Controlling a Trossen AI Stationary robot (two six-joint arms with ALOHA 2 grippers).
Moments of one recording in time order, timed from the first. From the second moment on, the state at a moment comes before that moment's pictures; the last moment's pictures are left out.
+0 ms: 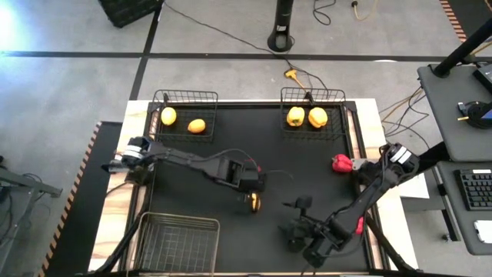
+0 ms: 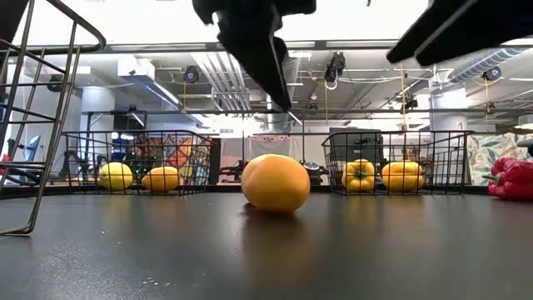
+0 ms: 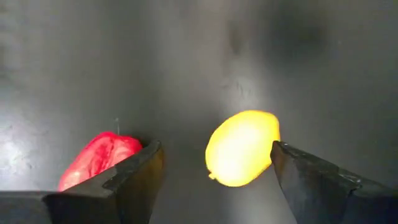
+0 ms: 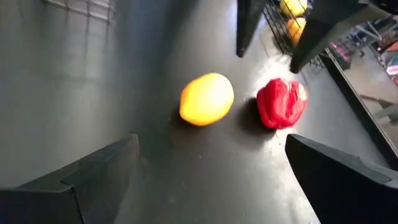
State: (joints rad) left arm -0.20 1.95 1.65 -0.82 -0.09 0.02; right arm 0.79 1.75 1.13 -0.50 0.93 0.55
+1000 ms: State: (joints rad) left arm -0.20 2.29 1.76 -0.87 0.02 0.25; right arm 0.74 1.75 1.07 -0.51 0.95 0.63
